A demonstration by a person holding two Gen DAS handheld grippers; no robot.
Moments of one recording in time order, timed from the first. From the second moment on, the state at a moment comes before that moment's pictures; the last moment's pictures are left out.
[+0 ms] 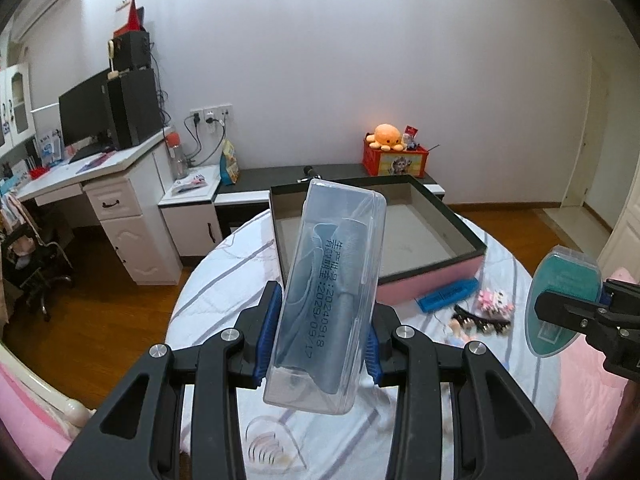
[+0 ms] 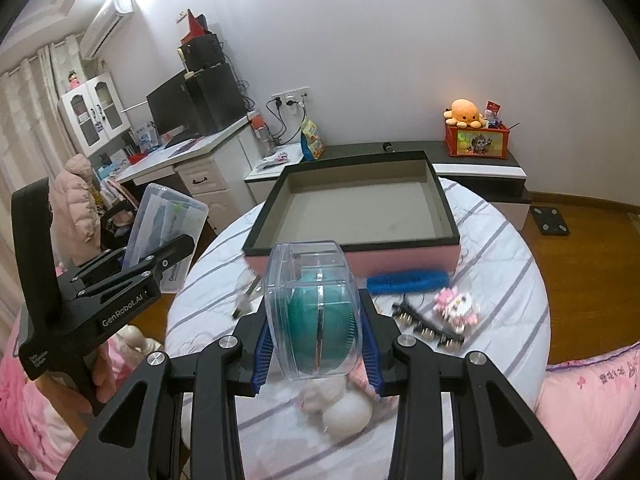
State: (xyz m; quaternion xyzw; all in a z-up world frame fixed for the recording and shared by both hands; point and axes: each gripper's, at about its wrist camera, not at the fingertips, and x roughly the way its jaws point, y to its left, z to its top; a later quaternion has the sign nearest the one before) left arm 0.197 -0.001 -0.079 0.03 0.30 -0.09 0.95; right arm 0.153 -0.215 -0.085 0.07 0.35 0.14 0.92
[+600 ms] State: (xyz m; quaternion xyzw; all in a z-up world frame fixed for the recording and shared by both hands) left arm 0.357 -0.025 -0.130 0.01 0.40 -0.09 0.91; right arm 0.322 -0.241 -0.135 0.08 0.43 0.12 0.89
